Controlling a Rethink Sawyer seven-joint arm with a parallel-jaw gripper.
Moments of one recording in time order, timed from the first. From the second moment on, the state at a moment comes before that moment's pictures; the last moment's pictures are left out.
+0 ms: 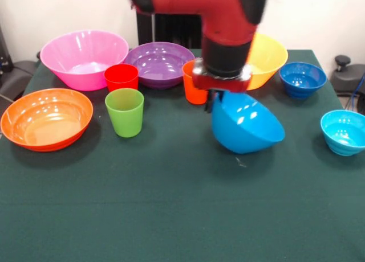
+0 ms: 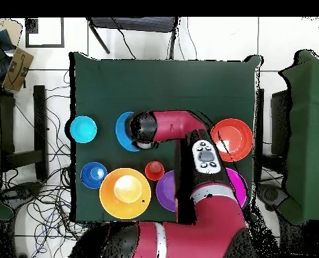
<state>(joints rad) -0.28 -0.48 0.16 1.49 -0.29 0.71 1.97</state>
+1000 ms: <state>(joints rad) -0.44 -0.27 0.30 1.18 -0.28 0.92 1.87</state>
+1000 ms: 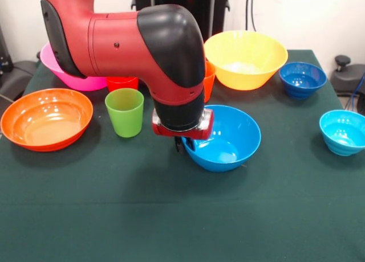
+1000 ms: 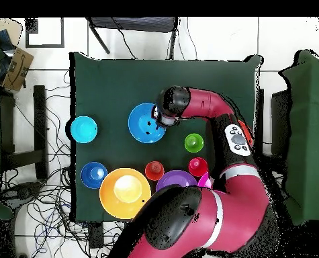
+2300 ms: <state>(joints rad) -0.44 -0.26 0.32 1.16 -0.28 0.93 1.80</state>
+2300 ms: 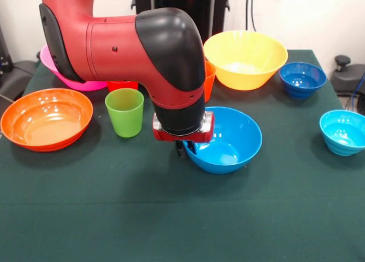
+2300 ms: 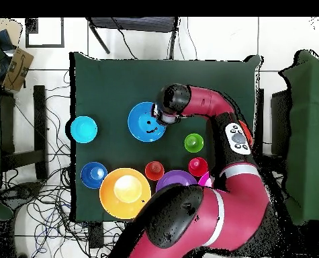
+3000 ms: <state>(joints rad) -0.43 -0.21 0.32 1.02 -0.29 1.03 1.78</state>
